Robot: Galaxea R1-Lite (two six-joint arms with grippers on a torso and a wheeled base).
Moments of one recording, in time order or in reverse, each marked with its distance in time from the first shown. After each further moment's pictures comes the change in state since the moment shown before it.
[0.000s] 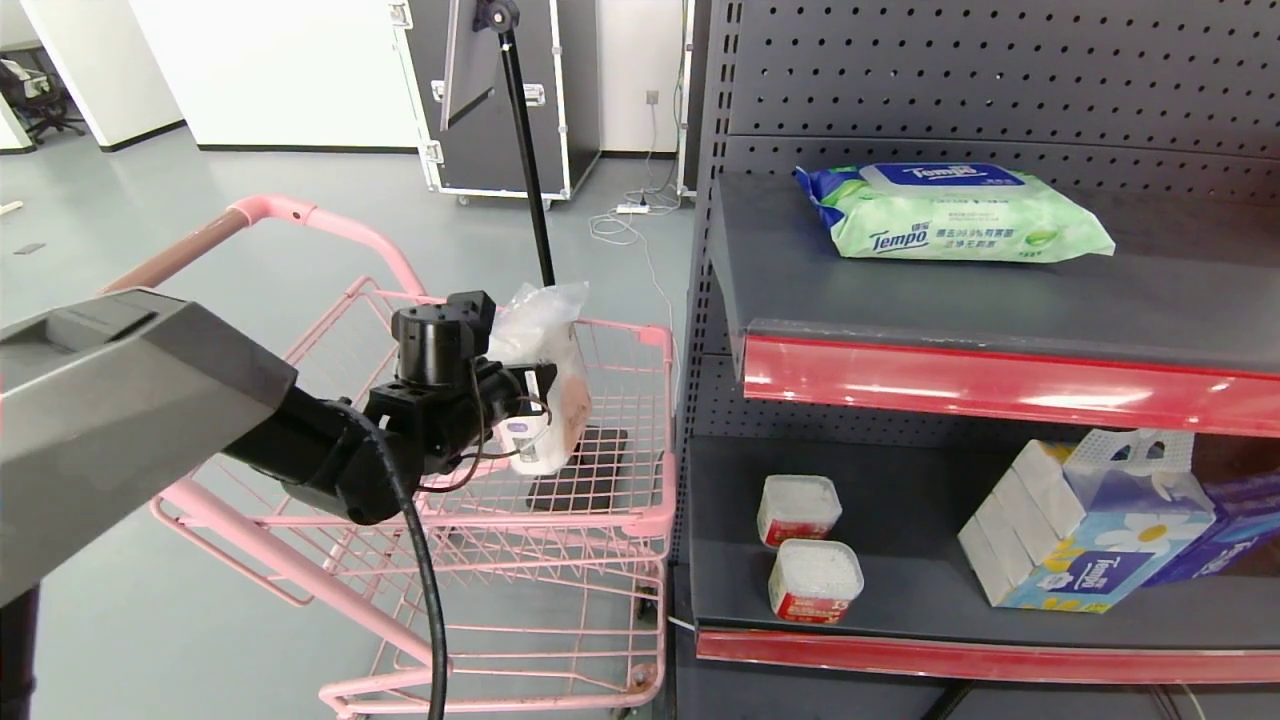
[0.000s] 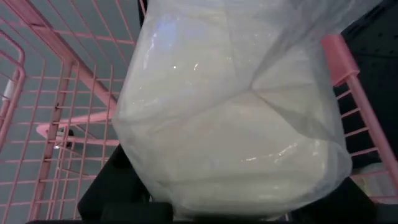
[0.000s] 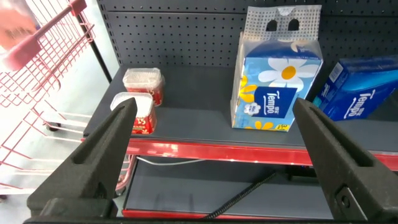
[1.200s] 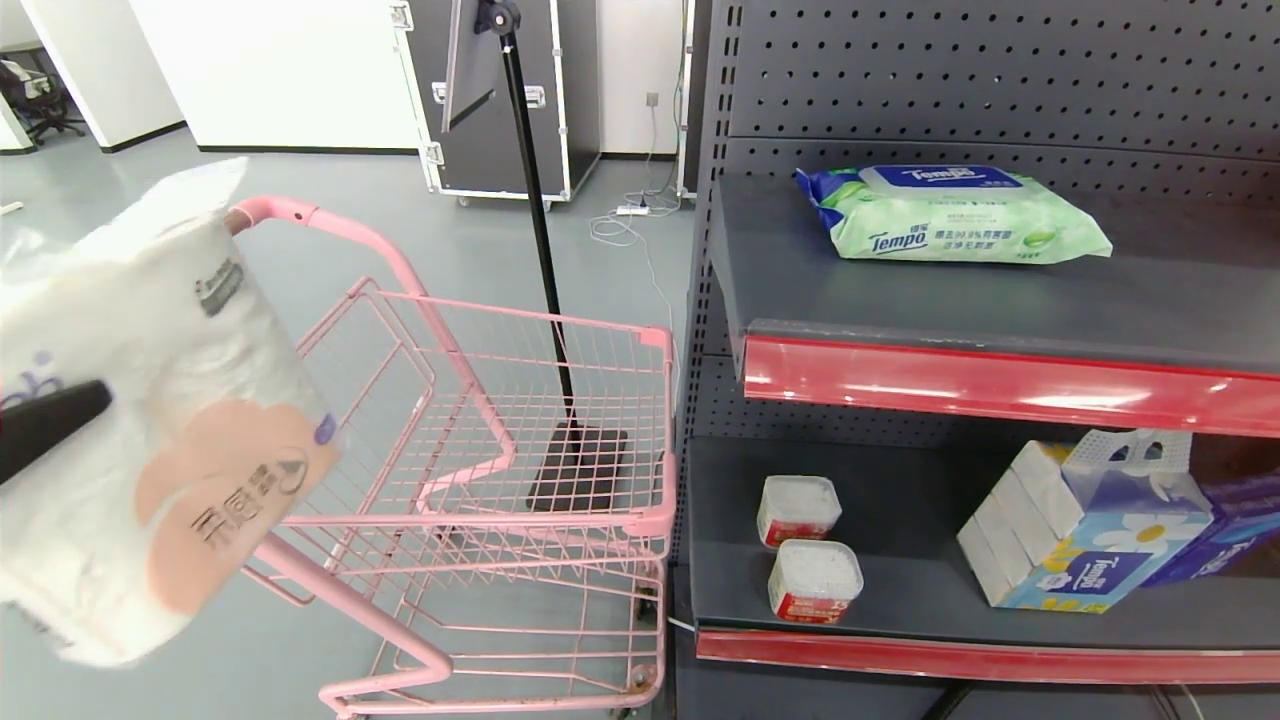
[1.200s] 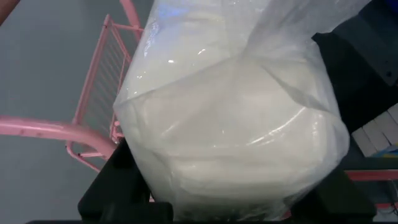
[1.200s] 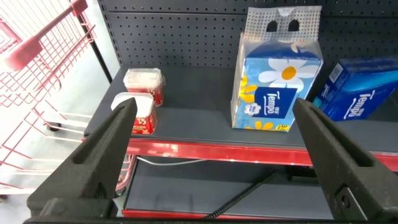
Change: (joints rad) left arm 0.047 -1.351 0.329 0.854 -0.010 0.086; right arm 0.001 0.000 0.000 0.000 0.000 0.000
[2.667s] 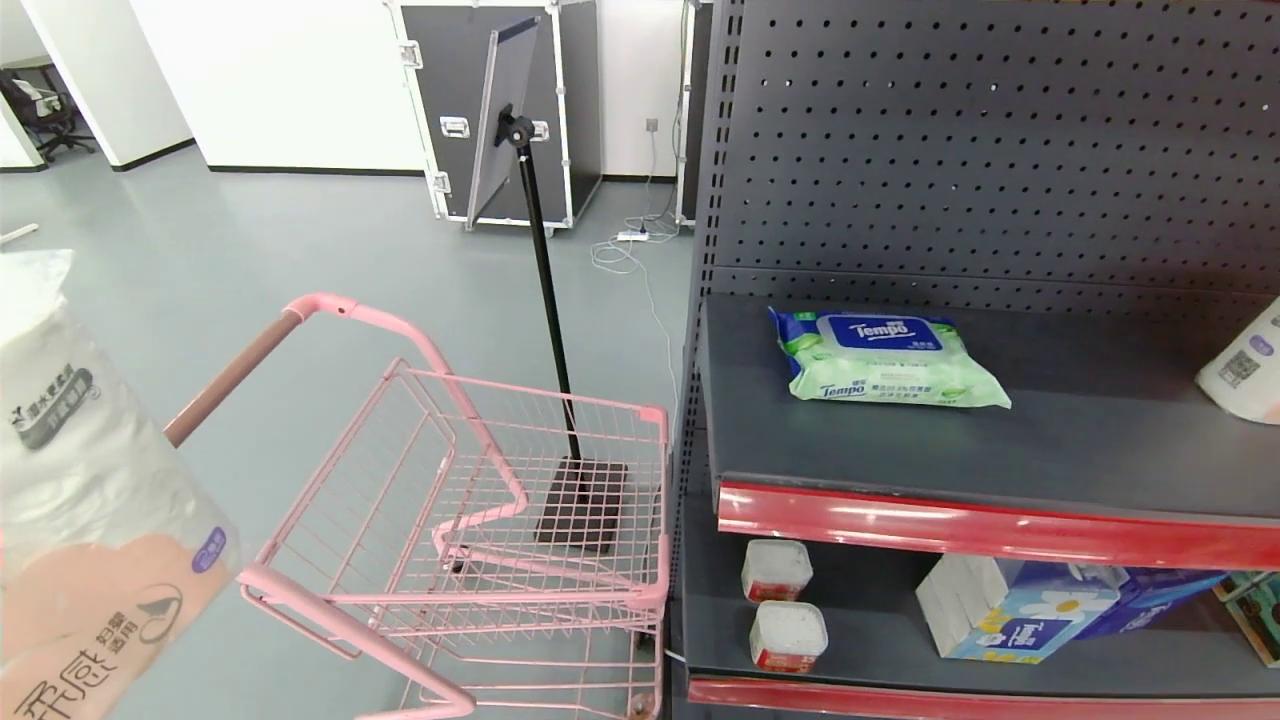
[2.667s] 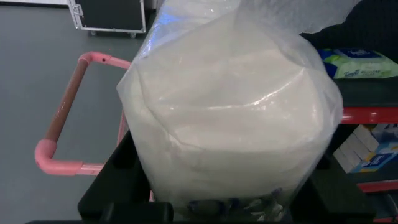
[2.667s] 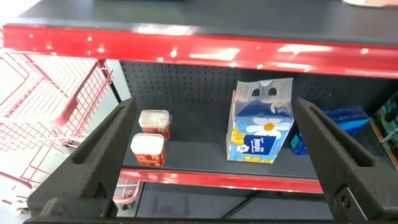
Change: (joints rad) left arm -0.001 -0.335 0.138 0.044 -0.020 0.104; right arm 0.000 0.000 0.000 0.000 0.000 0.001
